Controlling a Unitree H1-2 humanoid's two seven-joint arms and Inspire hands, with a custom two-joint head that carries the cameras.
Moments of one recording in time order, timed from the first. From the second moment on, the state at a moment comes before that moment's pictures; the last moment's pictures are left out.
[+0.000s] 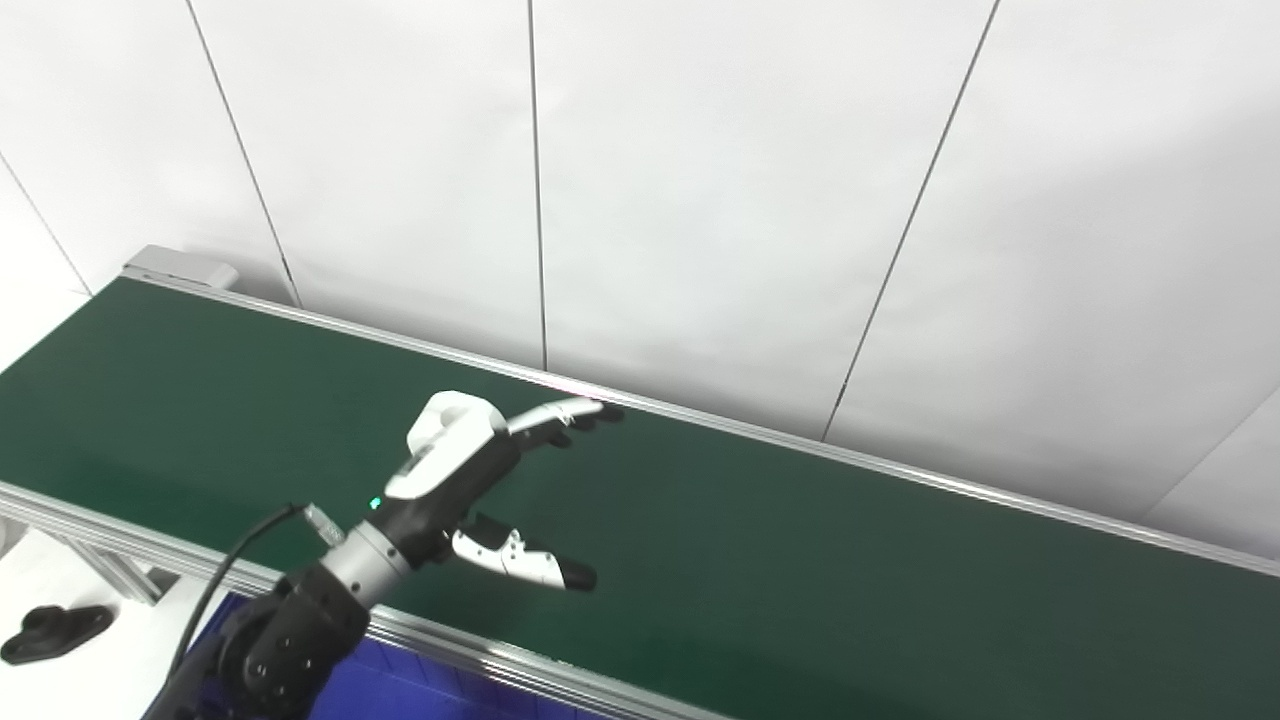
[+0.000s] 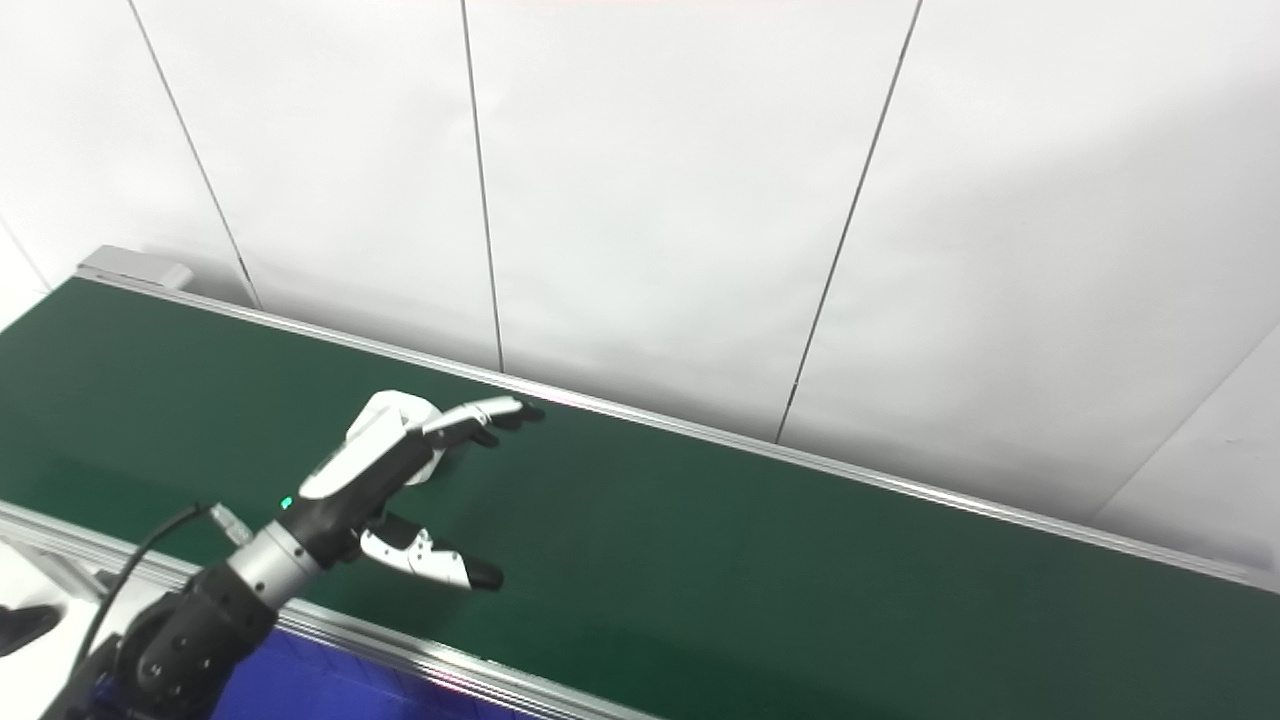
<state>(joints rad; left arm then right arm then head) -0.02 0.39 -0.05 -0.21 0.37 -0.19 -0.23 0.48 -0.15 0.36 0.06 -0.26 -0.41 -0.02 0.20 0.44</state>
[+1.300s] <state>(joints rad) -0.31 0.44 -0.19 0.25 0.77 -0.10 -0.14 0.45 -0.19 0.42 0.07 -0.24 -0.41 -0.07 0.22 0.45</state>
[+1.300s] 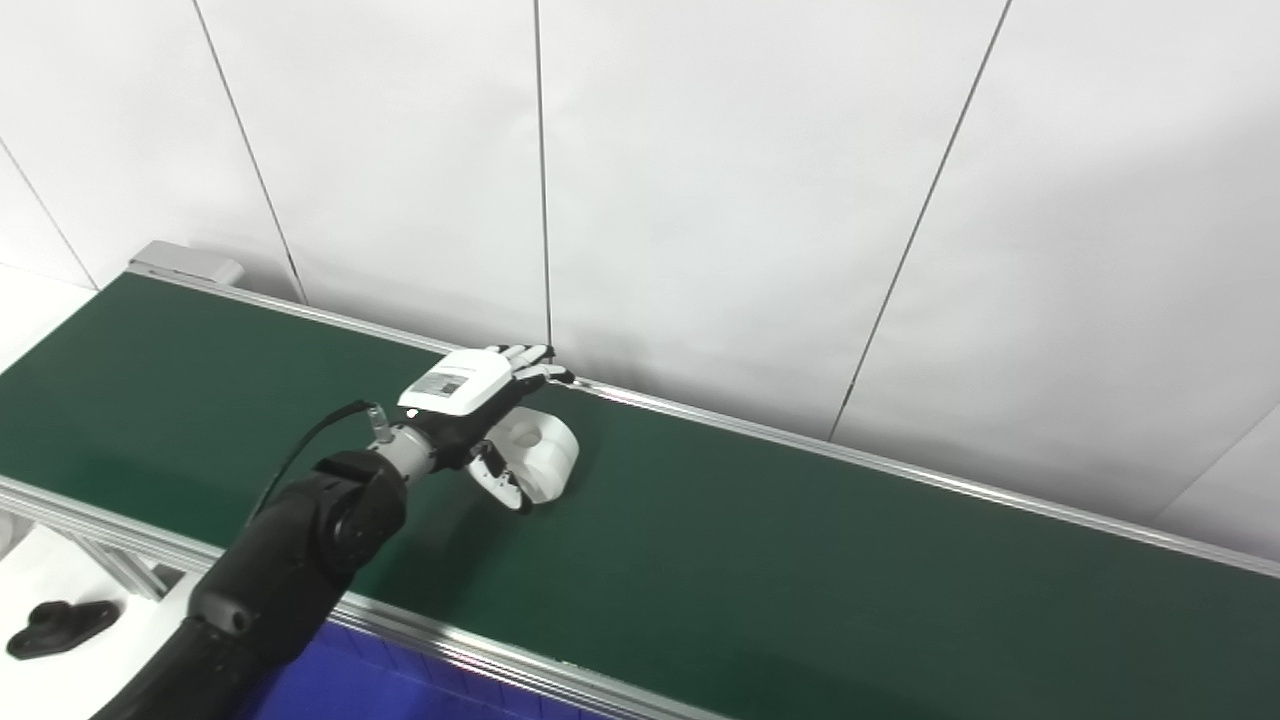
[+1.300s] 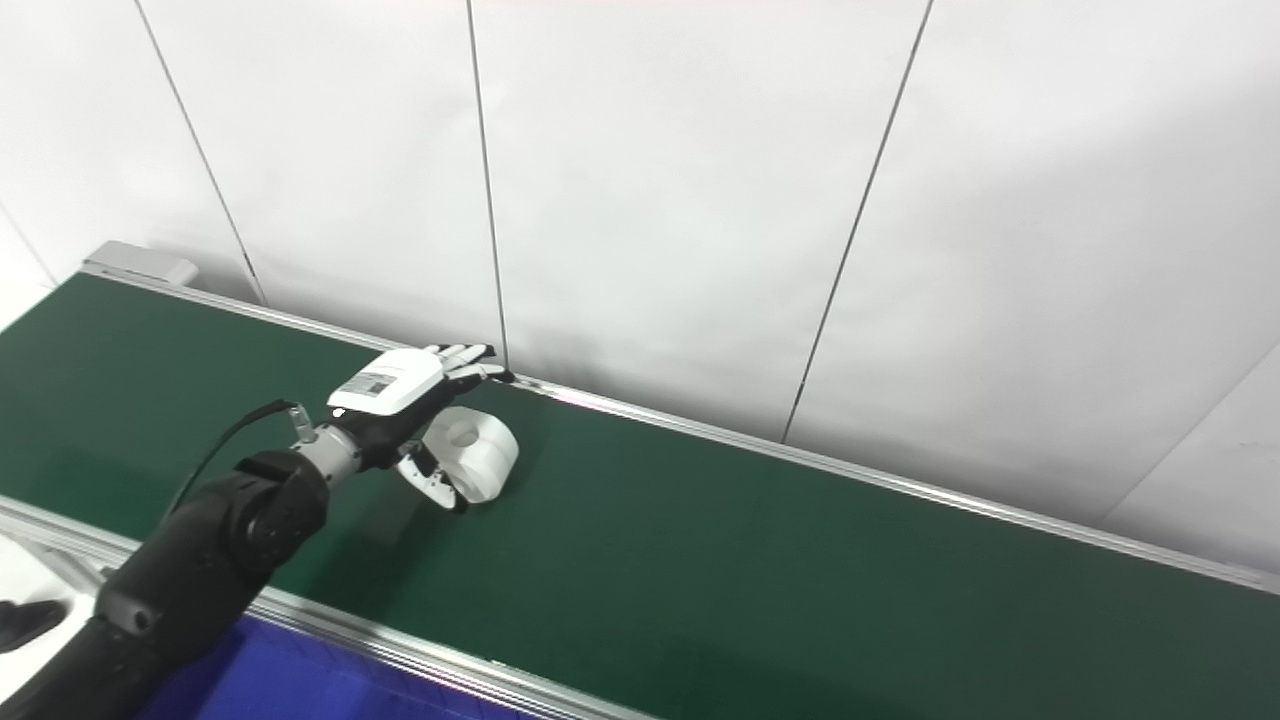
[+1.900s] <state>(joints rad) -0.33 0.35 -0.21 0.33 0.64 -0.15 -0.06 0.46 -0.19 0.42 0.06 -0.24 -0.41 -0.08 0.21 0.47</state>
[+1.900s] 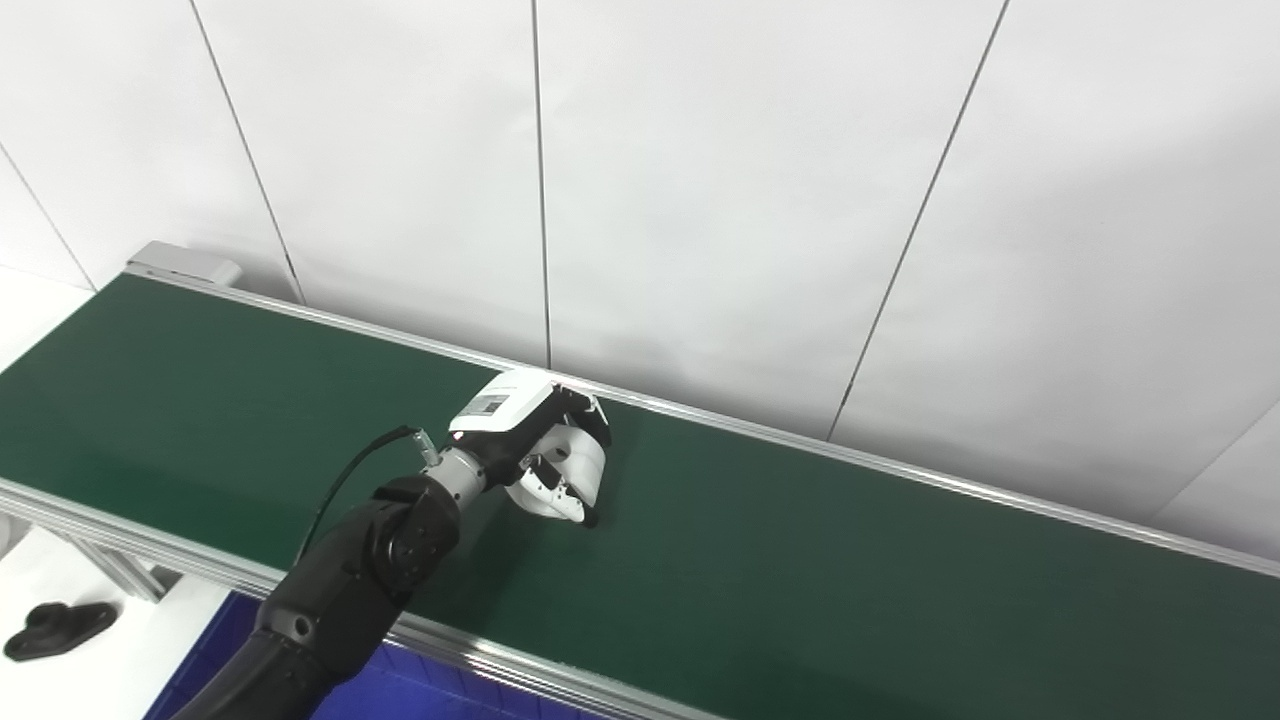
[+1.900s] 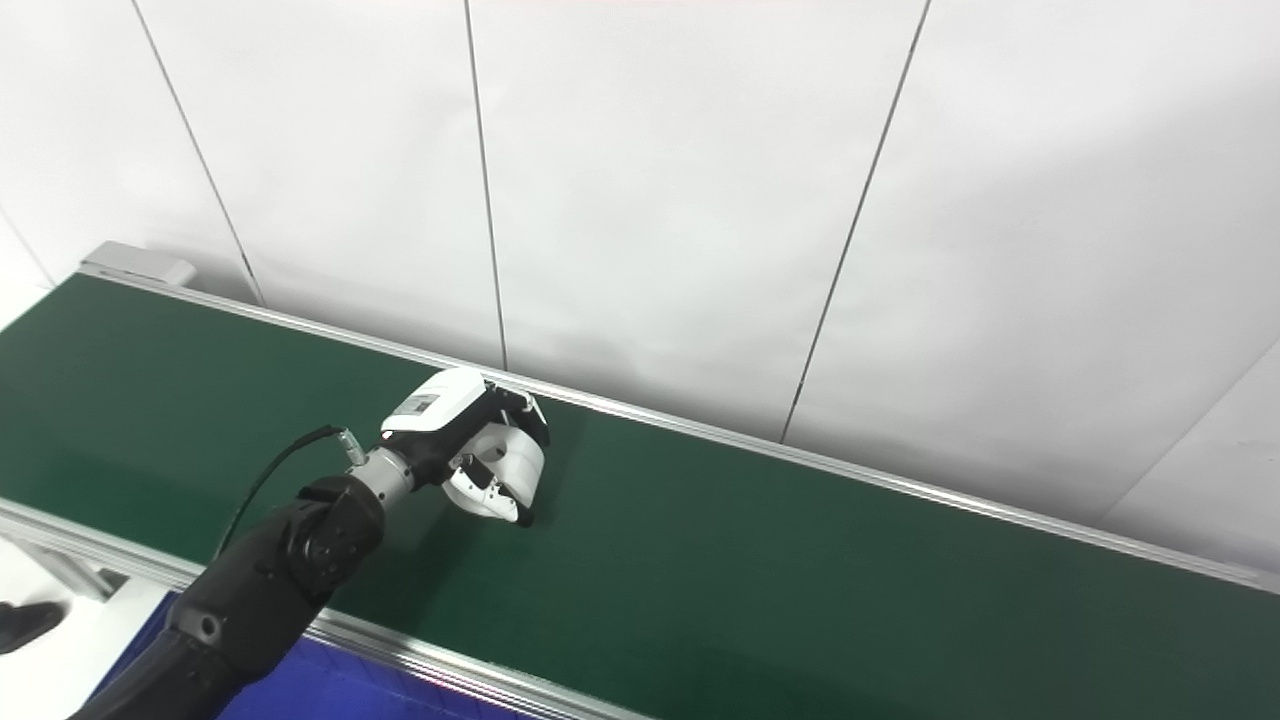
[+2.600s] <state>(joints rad) -0.16 0.37 -0.09 -0.23 0.44 0.03 -0.23 0.51 -0.17 0.41 -0.04 -0.25 -0.41 -0.07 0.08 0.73</state>
